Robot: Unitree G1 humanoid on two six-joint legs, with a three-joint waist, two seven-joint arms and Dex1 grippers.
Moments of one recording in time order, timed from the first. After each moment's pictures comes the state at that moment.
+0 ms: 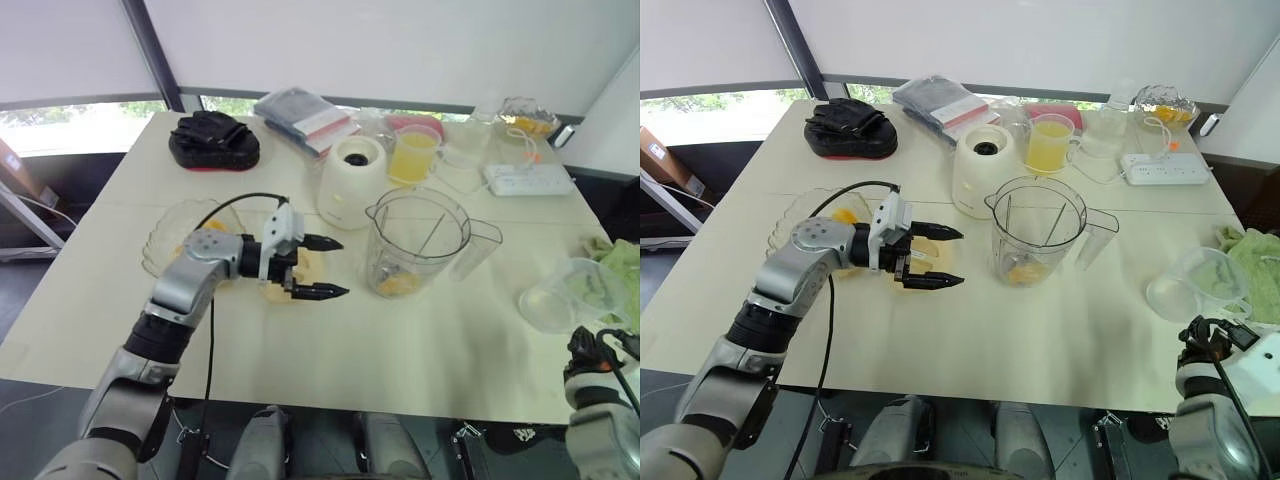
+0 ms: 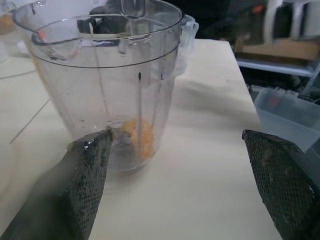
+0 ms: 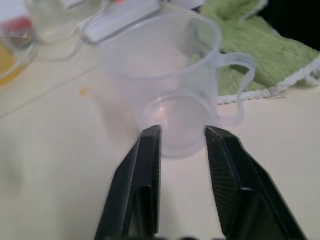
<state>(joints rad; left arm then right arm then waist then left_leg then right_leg) -0.62 0.45 -0.22 0.06 -0.36 0.35 -1.24 0.51 -0.19 -0.65 -0.76 0.76 0.60 -0.16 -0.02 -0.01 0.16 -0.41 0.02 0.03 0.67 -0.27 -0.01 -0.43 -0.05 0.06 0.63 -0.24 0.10</state>
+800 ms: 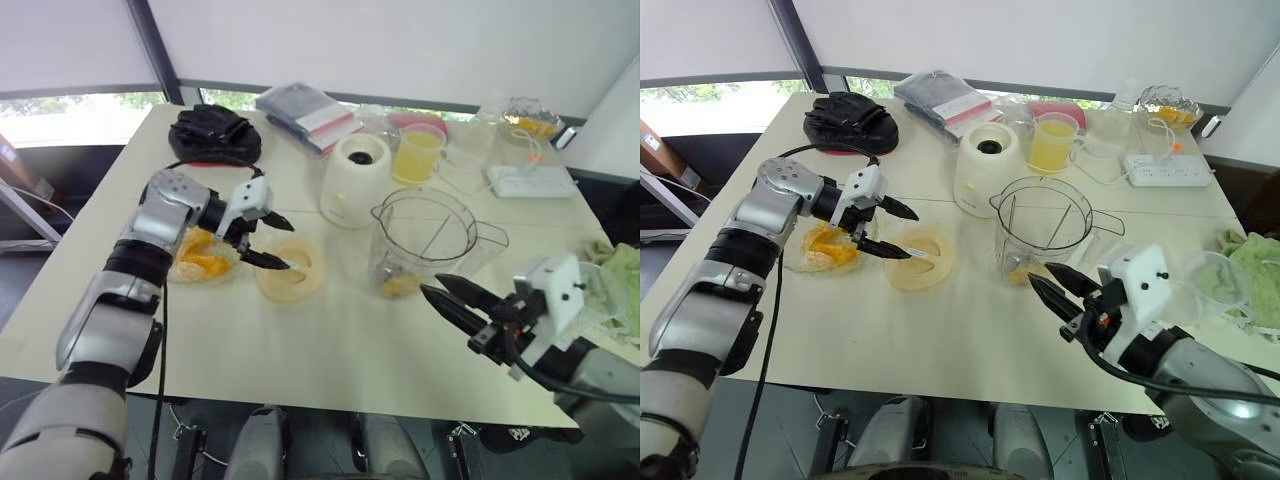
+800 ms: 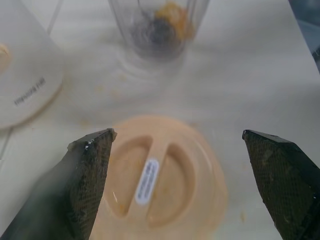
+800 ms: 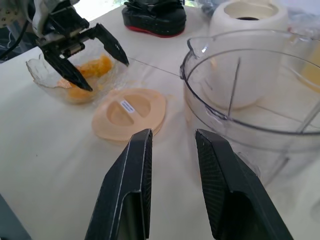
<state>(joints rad) -1.05 0.54 -0.33 0.87 -0.05 -0.07 -1.58 0.29 -0.89 -0.38 -0.99 1.17 0.69 0.03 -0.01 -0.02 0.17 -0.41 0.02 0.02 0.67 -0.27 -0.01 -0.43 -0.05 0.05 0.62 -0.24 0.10</state>
